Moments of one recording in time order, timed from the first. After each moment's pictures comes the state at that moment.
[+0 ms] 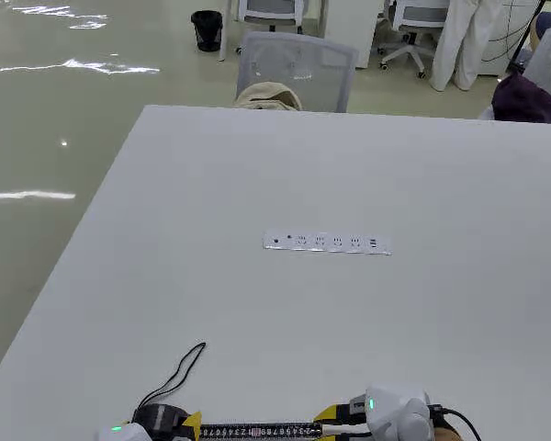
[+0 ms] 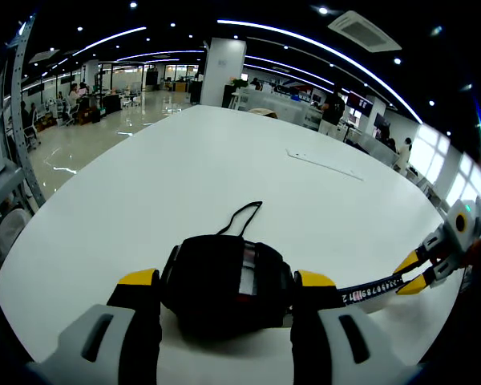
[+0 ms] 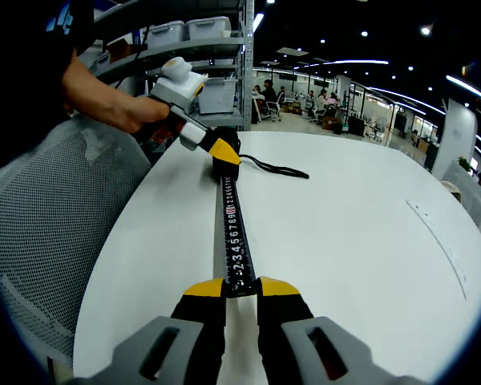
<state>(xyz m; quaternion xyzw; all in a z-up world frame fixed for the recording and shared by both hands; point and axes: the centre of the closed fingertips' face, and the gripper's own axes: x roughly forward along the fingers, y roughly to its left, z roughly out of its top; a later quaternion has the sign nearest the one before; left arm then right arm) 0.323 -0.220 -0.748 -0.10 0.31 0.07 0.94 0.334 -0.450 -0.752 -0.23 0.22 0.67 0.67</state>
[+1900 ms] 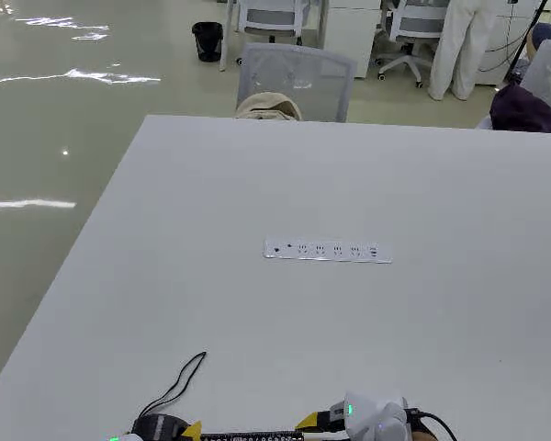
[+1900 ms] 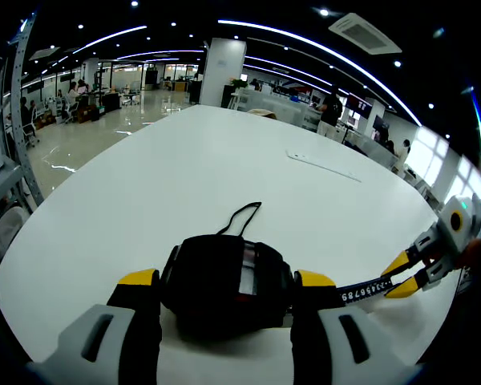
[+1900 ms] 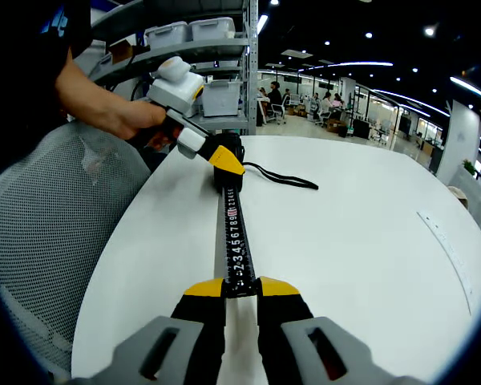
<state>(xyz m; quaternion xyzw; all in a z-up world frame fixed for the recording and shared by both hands) 0.324 -0.219 -0.749 -0.11 0.31 0.07 0.94 0.332 -0.419 -0.752 -0.23 0.21 0.68 0.66</state>
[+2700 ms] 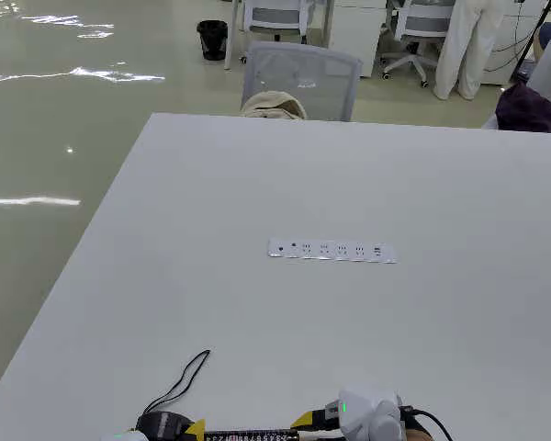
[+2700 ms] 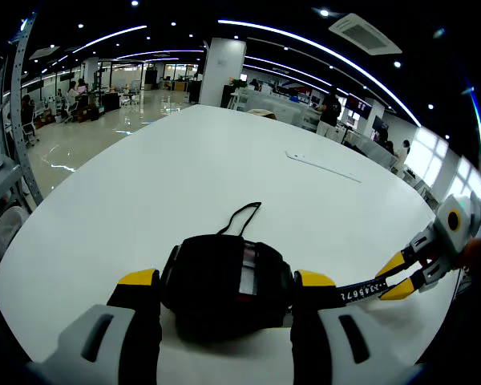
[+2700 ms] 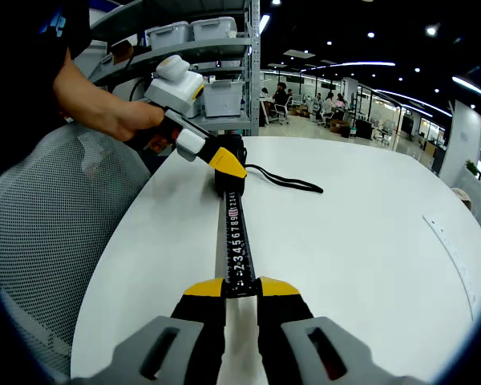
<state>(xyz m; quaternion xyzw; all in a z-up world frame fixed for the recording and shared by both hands) 0.324 -0.219 -0.749 -0.11 0.31 0.07 0.94 0.330 -0.407 -0.753 -0.23 0.21 0.69 0.66</state>
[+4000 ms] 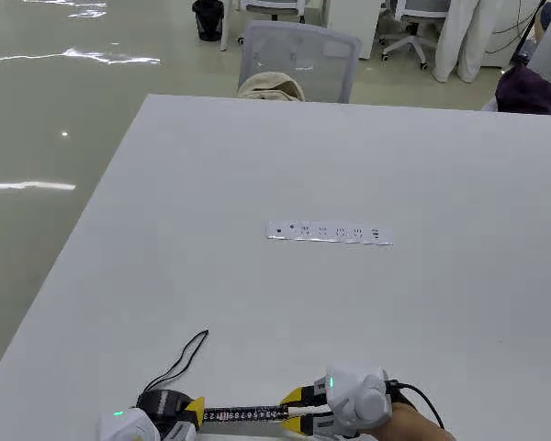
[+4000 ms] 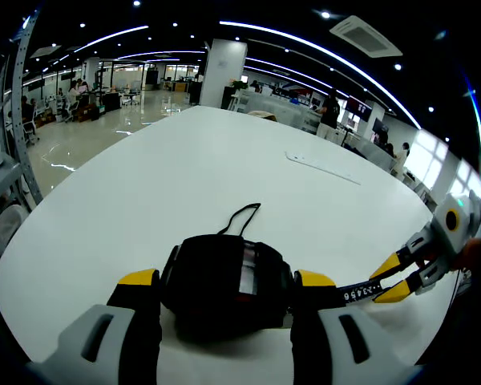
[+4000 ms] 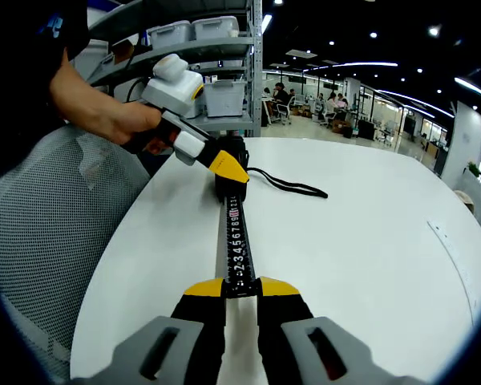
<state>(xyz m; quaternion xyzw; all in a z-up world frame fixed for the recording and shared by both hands) 0.323 -0.219 -0.748 -0.12 0.30 0.07 0.94 0.329 -0.393 -0.752 -0.23 0.21 0.69 0.65</state>
